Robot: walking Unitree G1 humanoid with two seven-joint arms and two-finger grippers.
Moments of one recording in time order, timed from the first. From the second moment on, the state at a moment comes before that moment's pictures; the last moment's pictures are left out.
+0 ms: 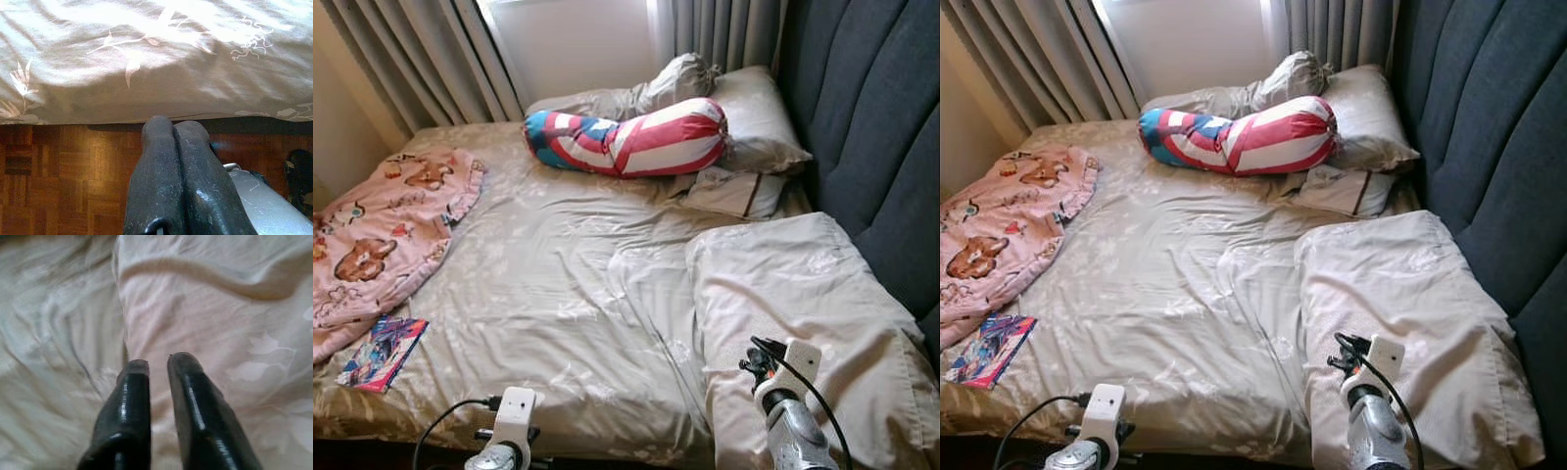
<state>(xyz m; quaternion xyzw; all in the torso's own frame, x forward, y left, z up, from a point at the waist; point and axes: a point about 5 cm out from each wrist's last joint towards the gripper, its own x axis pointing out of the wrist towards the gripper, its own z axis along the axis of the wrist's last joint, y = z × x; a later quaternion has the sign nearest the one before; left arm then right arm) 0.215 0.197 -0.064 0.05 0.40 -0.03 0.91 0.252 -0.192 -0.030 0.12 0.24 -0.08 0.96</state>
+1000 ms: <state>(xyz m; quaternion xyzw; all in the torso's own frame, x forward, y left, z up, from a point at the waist) 0.222 0.193 -0.060 0.05 0.39 -0.03 0.92 0.192 -0.286 0.017 -0.15 0.11 -0.39 0.90</state>
